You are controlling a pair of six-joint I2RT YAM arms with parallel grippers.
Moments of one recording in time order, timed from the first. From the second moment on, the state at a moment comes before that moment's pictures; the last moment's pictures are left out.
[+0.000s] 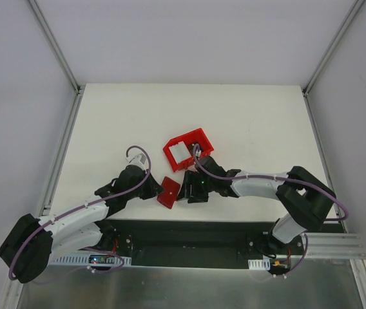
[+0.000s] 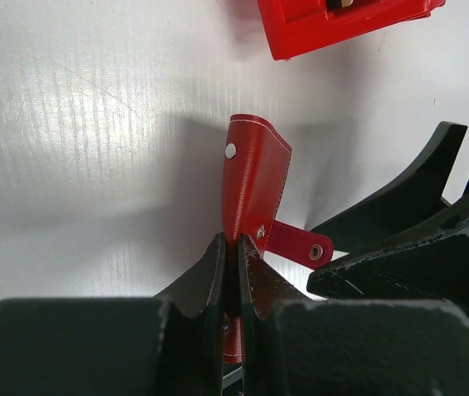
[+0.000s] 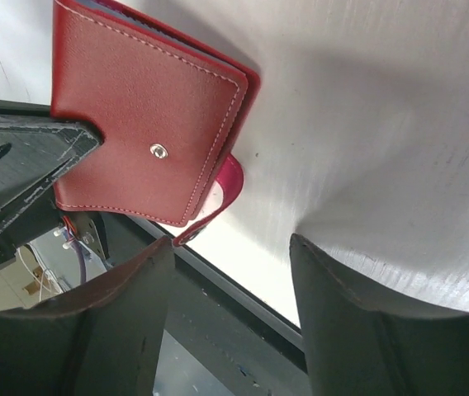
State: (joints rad) left arm -0.67 0.95 0.29 -0.03 0.06 -0.91; right arm 0.93 1.58 0.72 -0.03 -0.29 0.98
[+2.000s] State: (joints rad) left arm -0.68 1.07 0.48 -0.18 0.21 -0.68; right arm 0.92 1.41 0.74 -0.04 -0.29 0.90
